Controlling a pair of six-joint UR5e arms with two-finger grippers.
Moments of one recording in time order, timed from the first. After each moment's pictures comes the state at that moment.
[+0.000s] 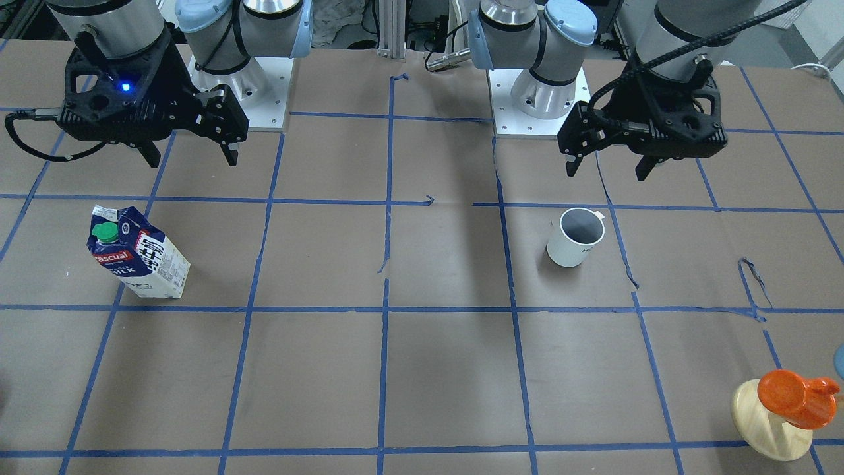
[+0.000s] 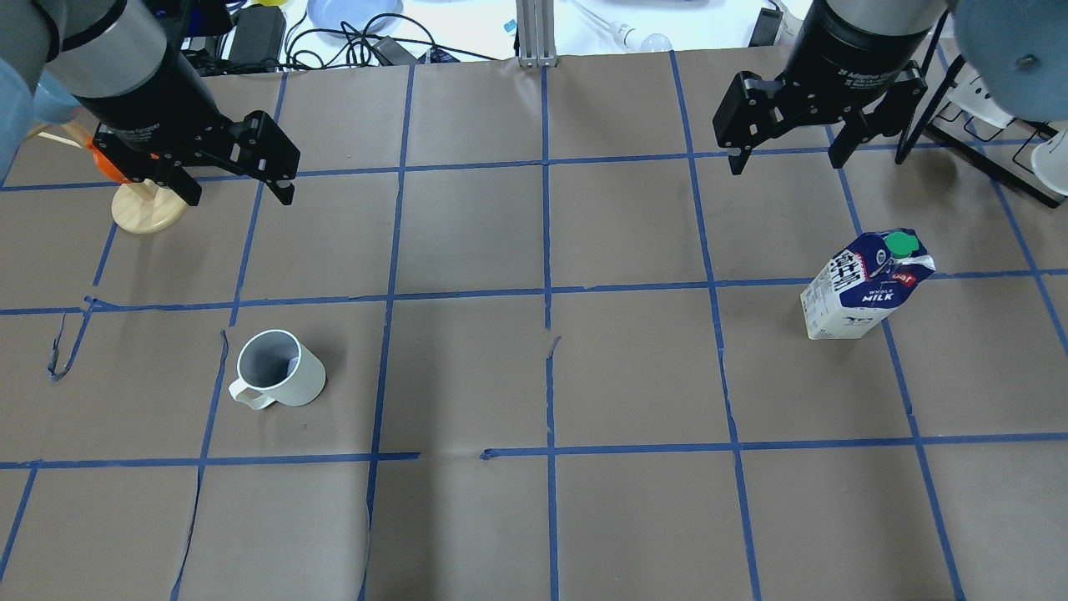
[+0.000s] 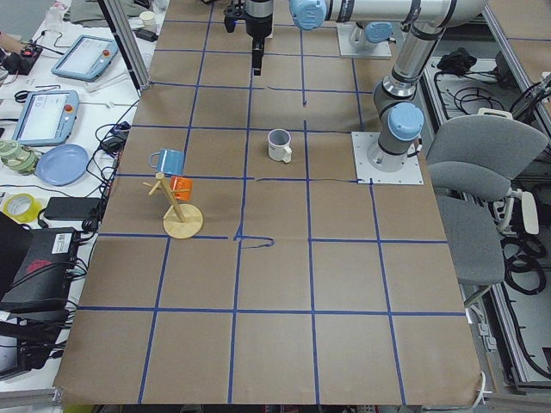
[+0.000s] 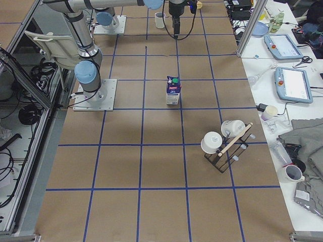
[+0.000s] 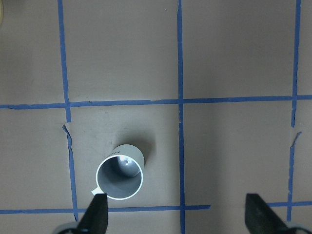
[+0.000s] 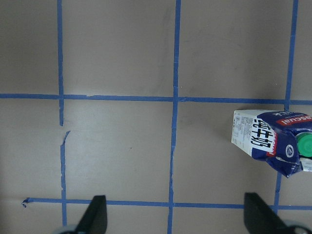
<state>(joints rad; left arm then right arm) -1.46 -1.55 -1.57 -1.57 1.57 0.16 1.59 -1.56 1.50 -1.53 -1.55 -0.02</state>
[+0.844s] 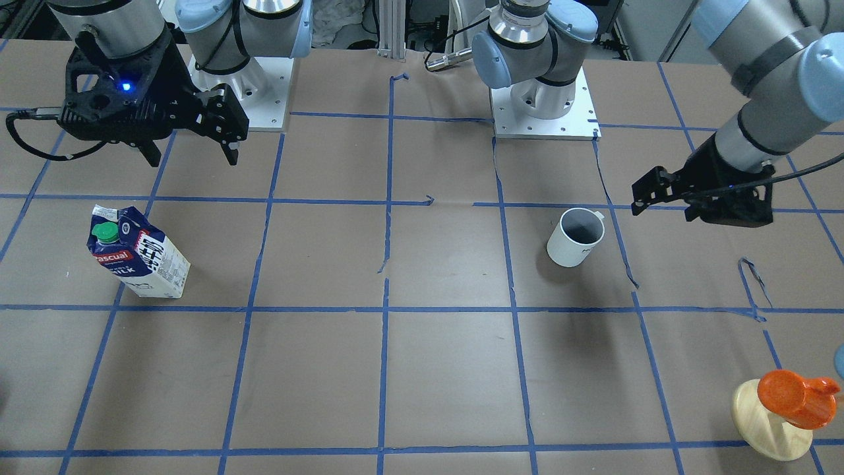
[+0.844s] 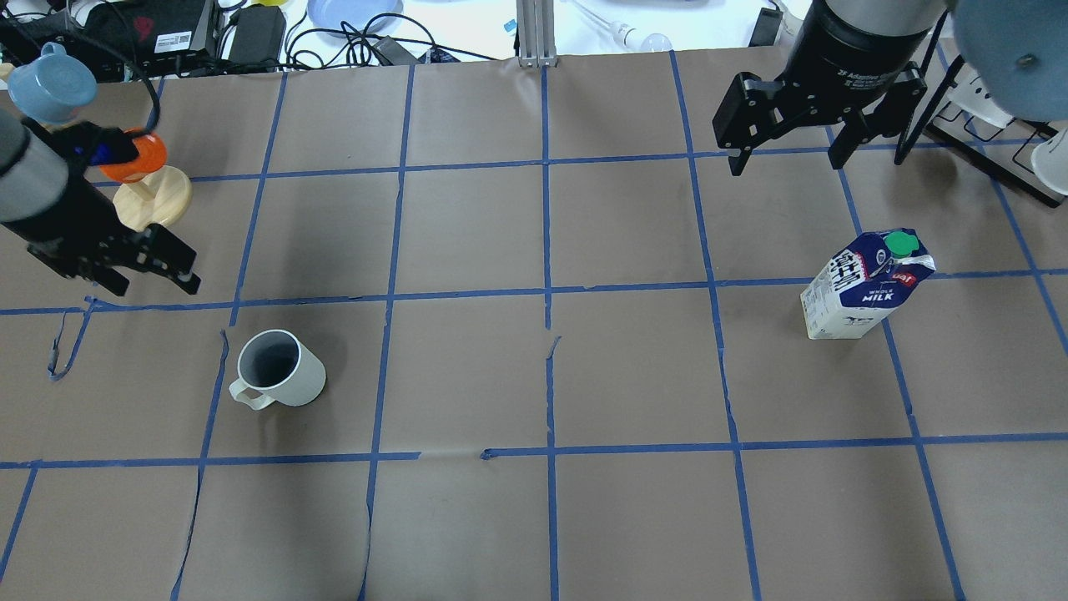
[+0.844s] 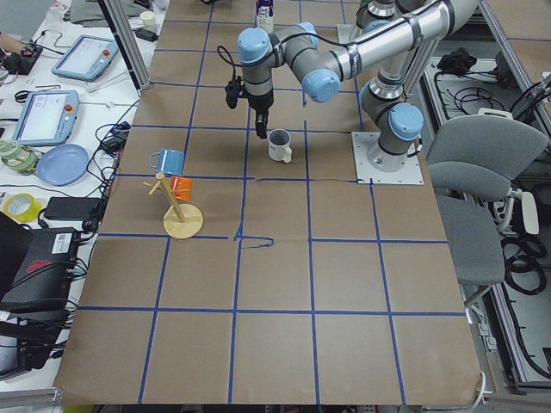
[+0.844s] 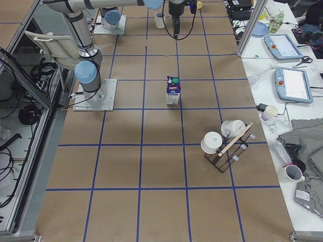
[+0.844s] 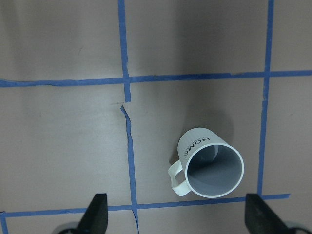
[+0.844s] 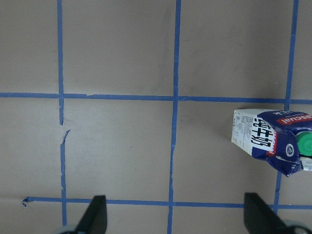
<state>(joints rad) -1.14 -1.59 -1.91 -1.32 1.55 0.49 1.59 -1.56 1.50 -1.53 -1.55 -0.02</state>
